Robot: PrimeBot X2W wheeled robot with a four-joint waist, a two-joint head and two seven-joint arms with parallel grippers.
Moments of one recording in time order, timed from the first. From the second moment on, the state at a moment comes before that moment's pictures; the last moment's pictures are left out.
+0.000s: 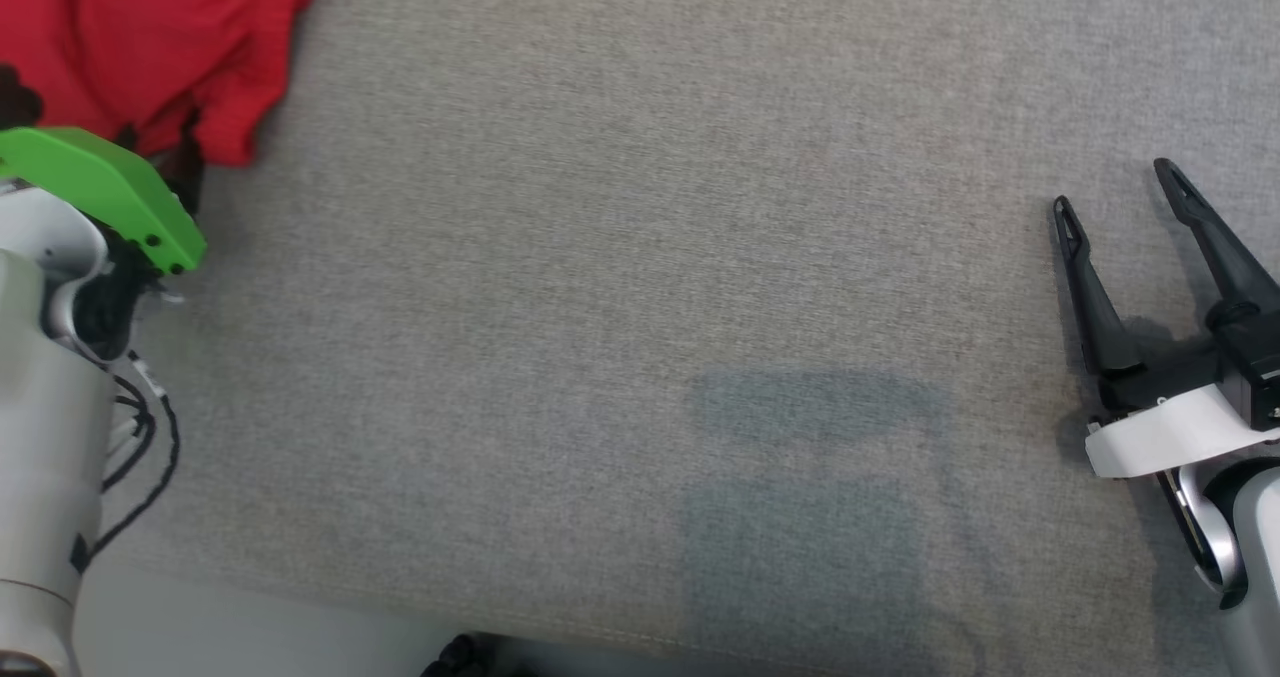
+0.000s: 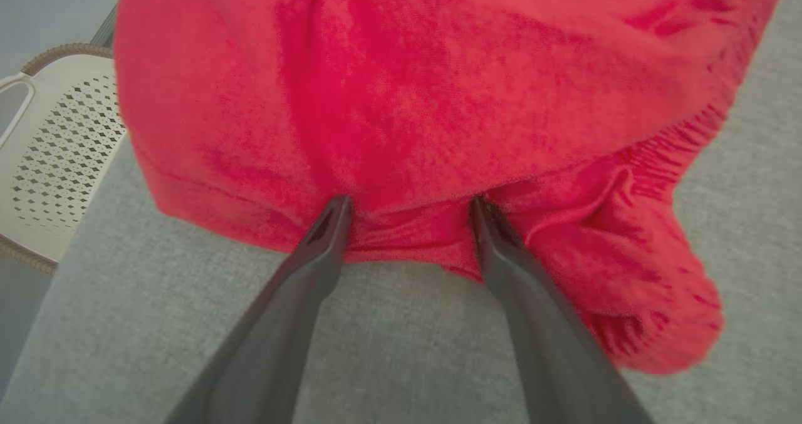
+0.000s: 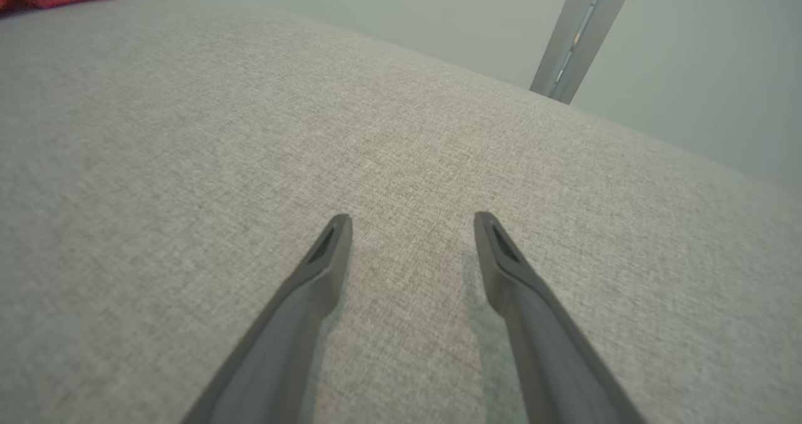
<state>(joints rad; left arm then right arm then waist) -0.93 0.38 -0.35 0.91 -0.81 -0.13 0.19 -0.19 -0.33 0.02 -0.14 -0.01 0.13 -0.11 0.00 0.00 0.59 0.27</state>
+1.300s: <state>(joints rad) -0.75 0.17 -0.67 -0.10 -1.31 0.06 0.30 -0.22 -0.07 0.03 0.16 0.07 0.13 -0.26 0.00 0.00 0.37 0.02</state>
